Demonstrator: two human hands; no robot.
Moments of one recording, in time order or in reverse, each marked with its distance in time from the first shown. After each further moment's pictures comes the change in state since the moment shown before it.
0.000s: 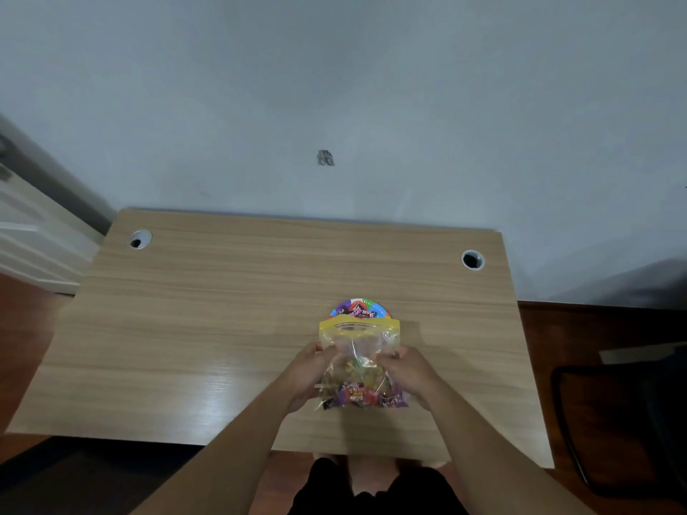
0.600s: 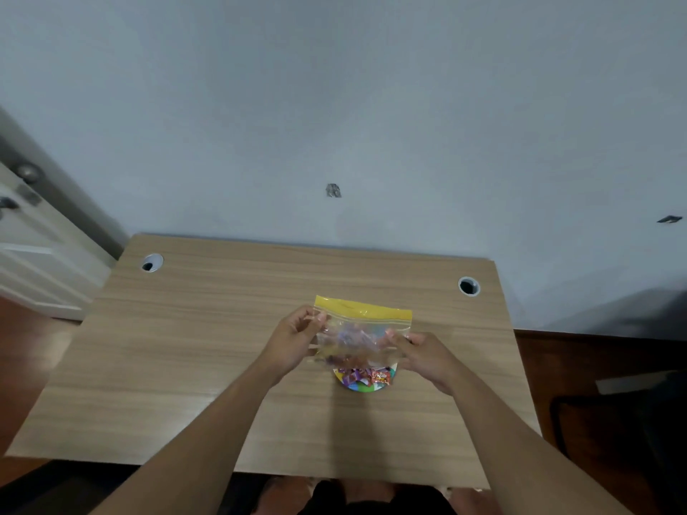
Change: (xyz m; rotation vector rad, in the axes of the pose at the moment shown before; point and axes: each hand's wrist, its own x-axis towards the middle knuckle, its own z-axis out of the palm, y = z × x) left_hand -0.025 0.073 -0.042 0.070 0.032 0.500; right_hand -0.025 -0.062 -0.040 0.043 -0.063 -0.175
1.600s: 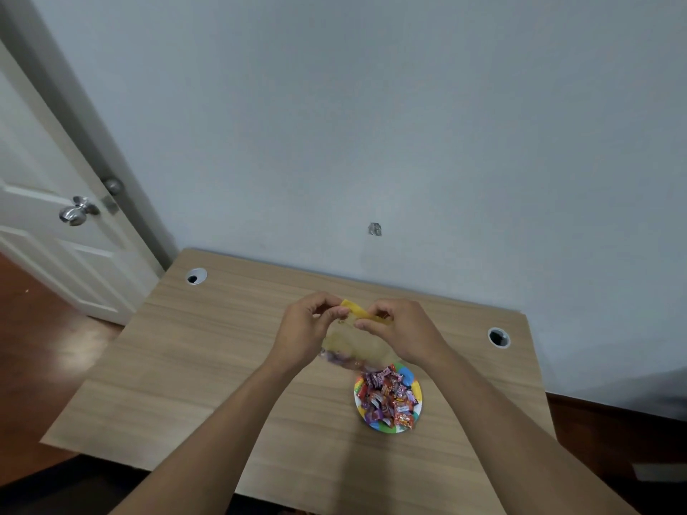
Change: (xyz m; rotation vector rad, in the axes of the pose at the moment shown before) left_hand -0.017 0.077 -0.044 0.263 0.268 0.535; right_hand -0.007 -0.163 0.063 -0.495 0.087 -0.600
